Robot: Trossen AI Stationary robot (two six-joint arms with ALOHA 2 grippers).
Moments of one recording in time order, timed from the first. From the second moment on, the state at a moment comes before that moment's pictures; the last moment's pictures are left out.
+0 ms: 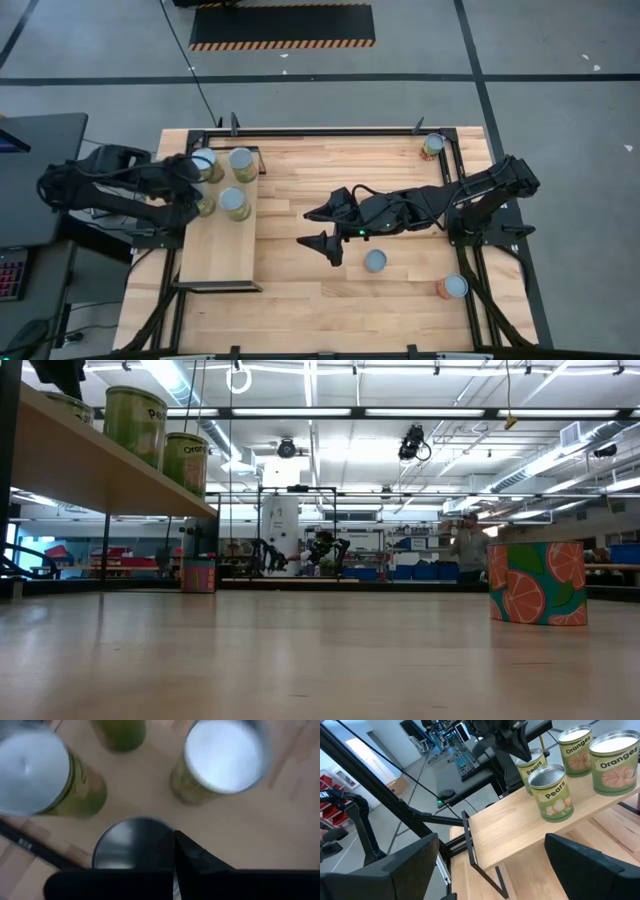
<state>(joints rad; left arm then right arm) -0.06 0.82 1.26 -1.57 -0.20 -0.57 0.31 1.60 1.50 -0.15 0.32 0.61</state>
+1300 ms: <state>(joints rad) -0.06 0.82 1.30 -1.57 -0.15 -0.57 0.32 1.60 1.50 -0.15 0.35 0.60</state>
